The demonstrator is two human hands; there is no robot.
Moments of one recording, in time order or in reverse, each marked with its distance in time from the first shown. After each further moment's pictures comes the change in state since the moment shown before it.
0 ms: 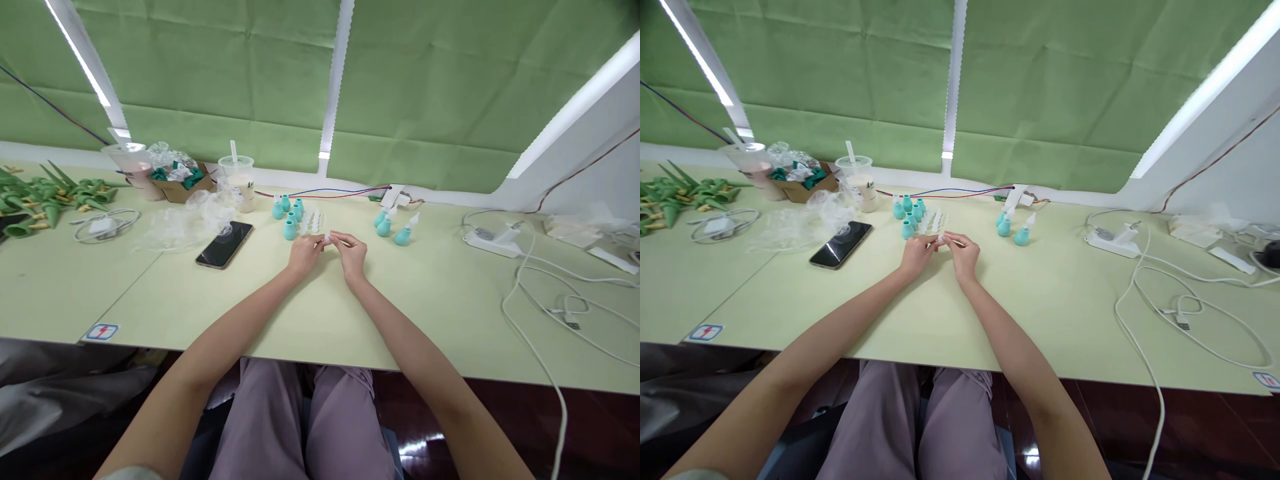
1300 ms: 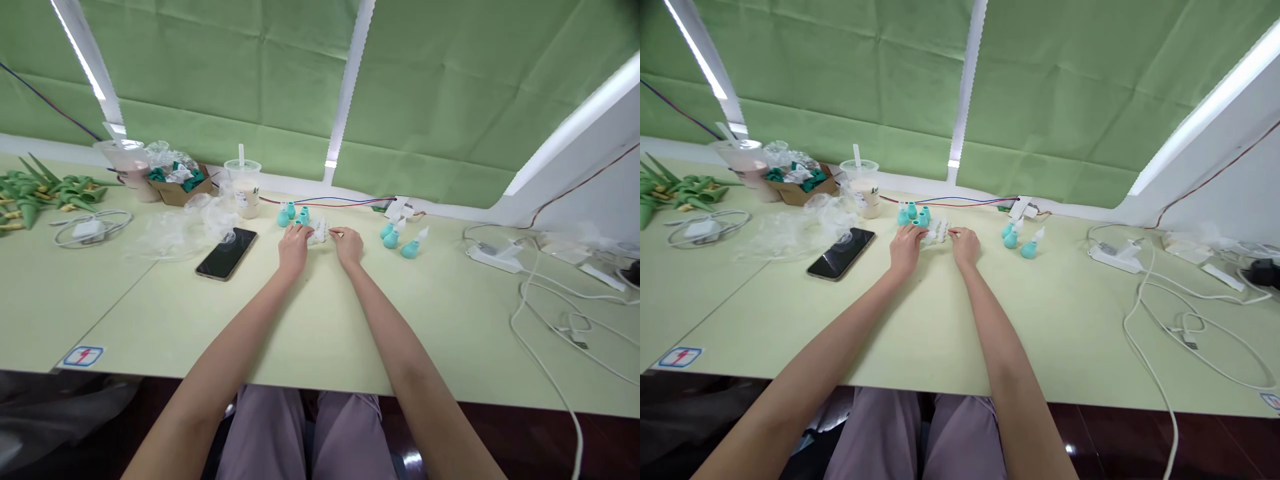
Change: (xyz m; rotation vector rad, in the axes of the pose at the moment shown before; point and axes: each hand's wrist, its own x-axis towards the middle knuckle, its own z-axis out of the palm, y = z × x) left_hand 0.016 -0.040 -0.023 0.178 0.252 -0.079; right_hand 0.074 0.052 0.029 -0.815 -0.007 -0.156
